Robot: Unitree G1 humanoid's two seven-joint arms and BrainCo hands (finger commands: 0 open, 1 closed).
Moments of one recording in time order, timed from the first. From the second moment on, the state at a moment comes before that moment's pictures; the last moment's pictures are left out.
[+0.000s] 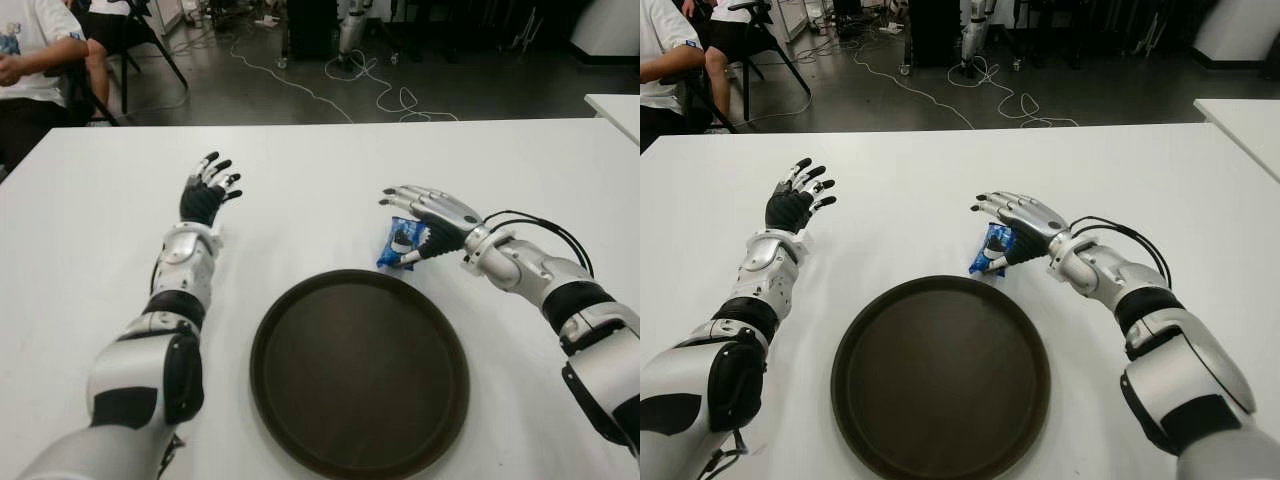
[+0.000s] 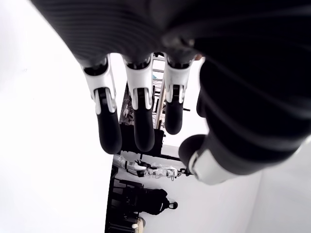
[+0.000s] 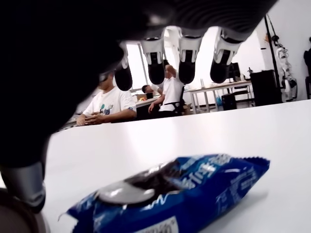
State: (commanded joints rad) left arm -0.81 0.11 0.30 1.26 -0.15 -0.34 -0.12; right arm -0.82 -0.41 0.58 1.21 -0.76 -0.74 -0.30
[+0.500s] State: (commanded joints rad) left arm -0.81 0.12 0.30 1.26 -0.15 -0.33 -0.13; right arm -0.81 -0.40 0.58 1.23 -0.74 -0.75 -0.30
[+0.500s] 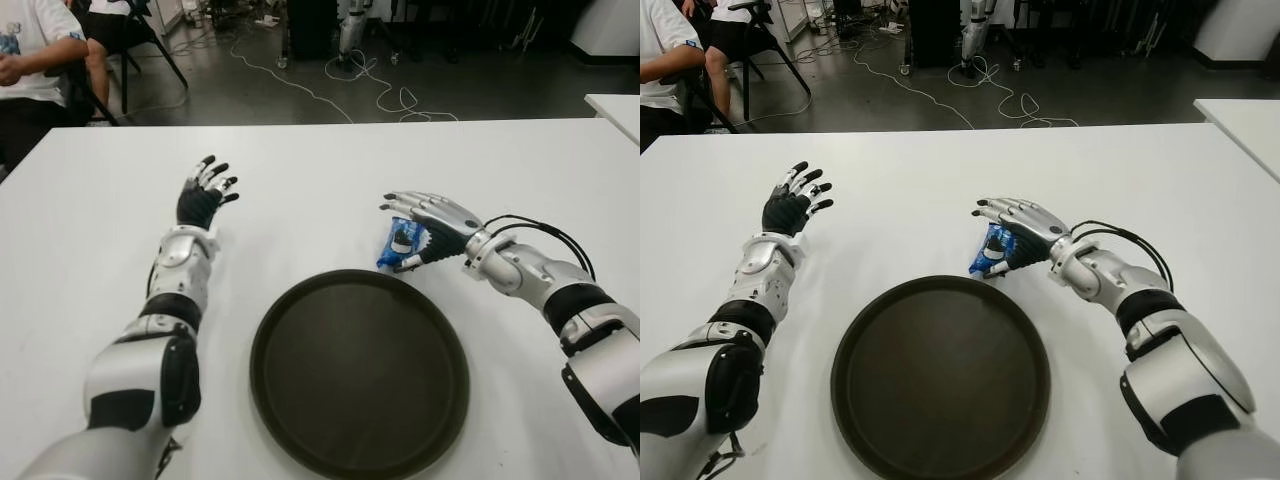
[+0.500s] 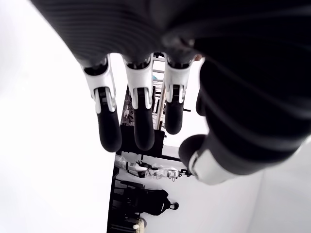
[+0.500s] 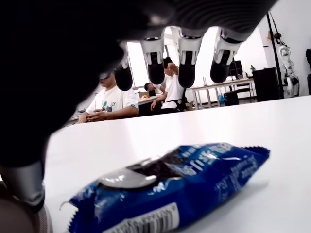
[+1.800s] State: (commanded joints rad) left arm -0.81 0.12 0.31 1.26 -0.15 -0.33 -0.14; right arm -0.78 -0.37 0.54 1.25 -0.71 -0.71 -0.26
